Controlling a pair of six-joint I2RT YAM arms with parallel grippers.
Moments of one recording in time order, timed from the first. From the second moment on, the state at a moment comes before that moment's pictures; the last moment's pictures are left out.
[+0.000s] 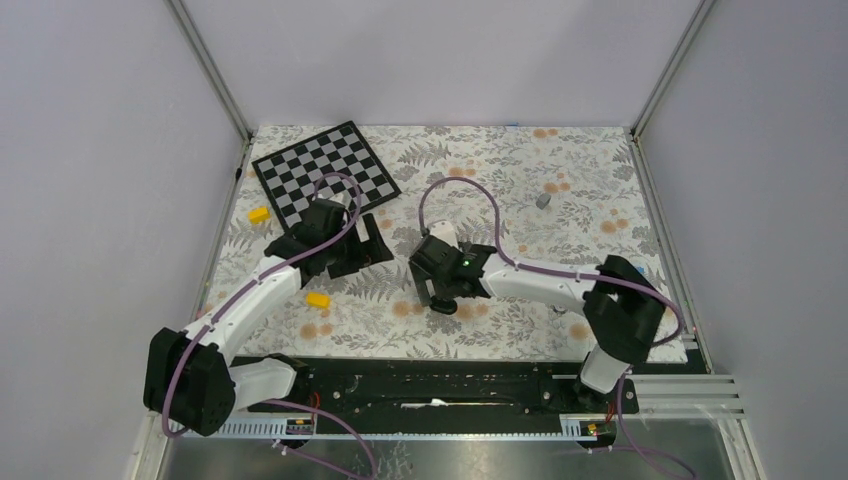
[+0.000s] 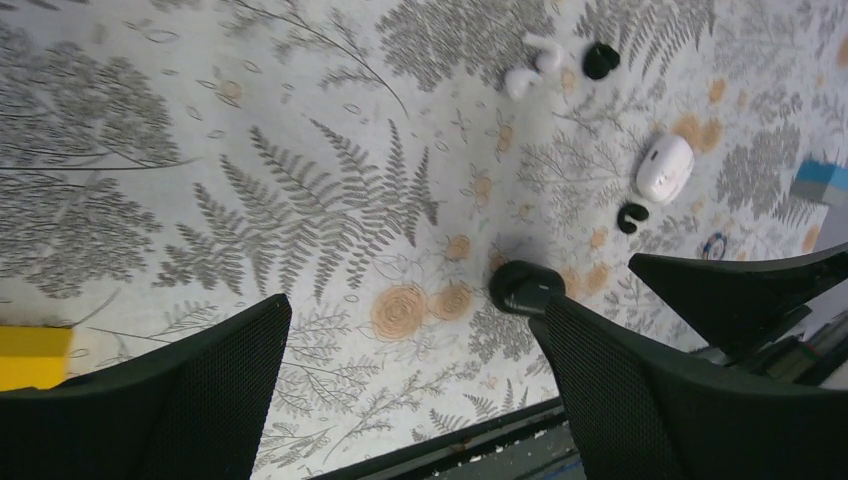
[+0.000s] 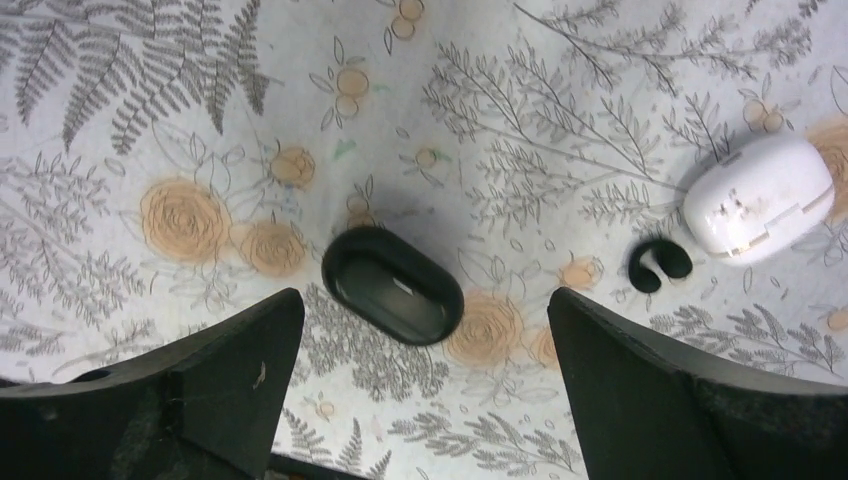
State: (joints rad) left arm -0.38 1.18 0.83 -0.51 0.14 -0.68; right arm 1.02 1.72 1.16 -0.57 0.35 0.58
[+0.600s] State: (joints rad) left arm -0.45 1.28 0.79 -0.39 0.20 -0.77; right arm 1.04 1.43 0.86 -0.53 0.32 0.60
